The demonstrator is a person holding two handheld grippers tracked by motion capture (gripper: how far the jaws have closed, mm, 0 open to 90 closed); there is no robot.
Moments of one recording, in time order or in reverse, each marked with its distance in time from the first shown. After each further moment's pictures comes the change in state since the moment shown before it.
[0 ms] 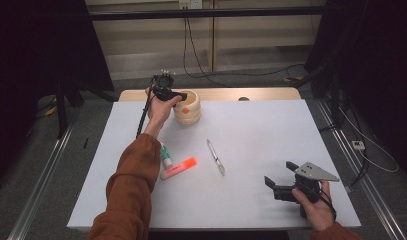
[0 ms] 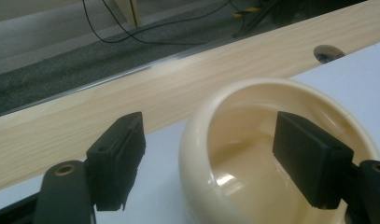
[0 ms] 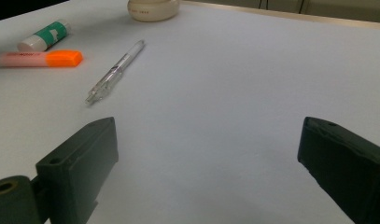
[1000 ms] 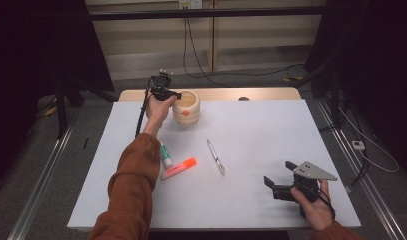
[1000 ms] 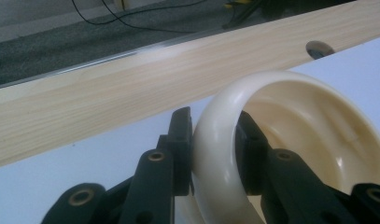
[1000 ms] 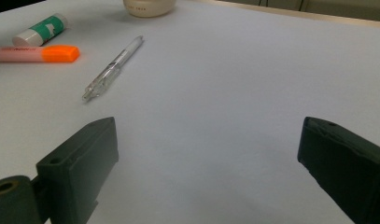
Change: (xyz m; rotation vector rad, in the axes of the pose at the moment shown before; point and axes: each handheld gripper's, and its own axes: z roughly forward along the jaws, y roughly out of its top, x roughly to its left) left arm 0.005 0.000 -0.002 0.043 -0.065 -0.060; right arm 0.000 0.000 0.003 0.010 -0.007 -0.012
